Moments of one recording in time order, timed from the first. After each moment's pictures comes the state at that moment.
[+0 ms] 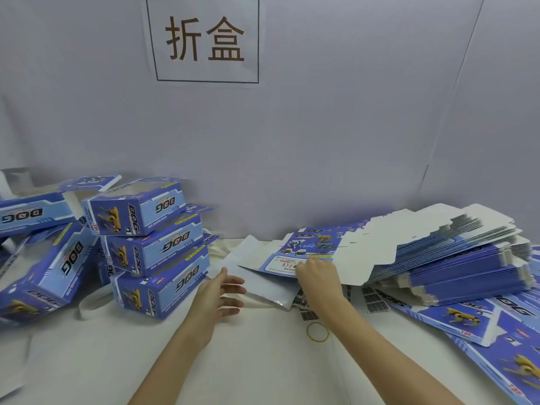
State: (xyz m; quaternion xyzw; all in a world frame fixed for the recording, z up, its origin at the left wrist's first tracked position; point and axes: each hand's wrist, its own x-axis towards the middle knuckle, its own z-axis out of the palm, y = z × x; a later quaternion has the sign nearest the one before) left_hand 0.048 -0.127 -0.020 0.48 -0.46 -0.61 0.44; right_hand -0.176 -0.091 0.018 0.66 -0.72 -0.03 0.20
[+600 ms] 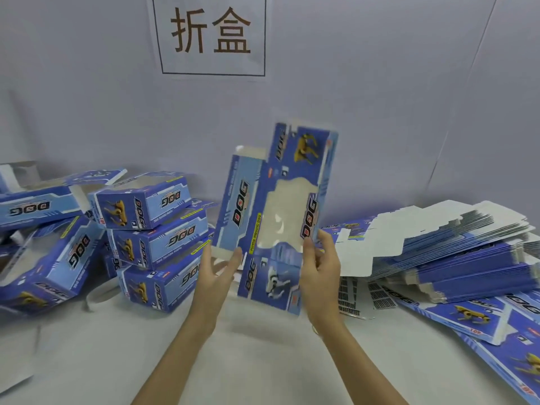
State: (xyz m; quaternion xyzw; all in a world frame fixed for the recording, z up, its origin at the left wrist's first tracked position) left_hand 0.048 -0.119 -0.009 0.41 -0.52 -0.49 0.56; right_hand -0.126 -0.062 0.016 0.45 -0.47 0.74 -0.19
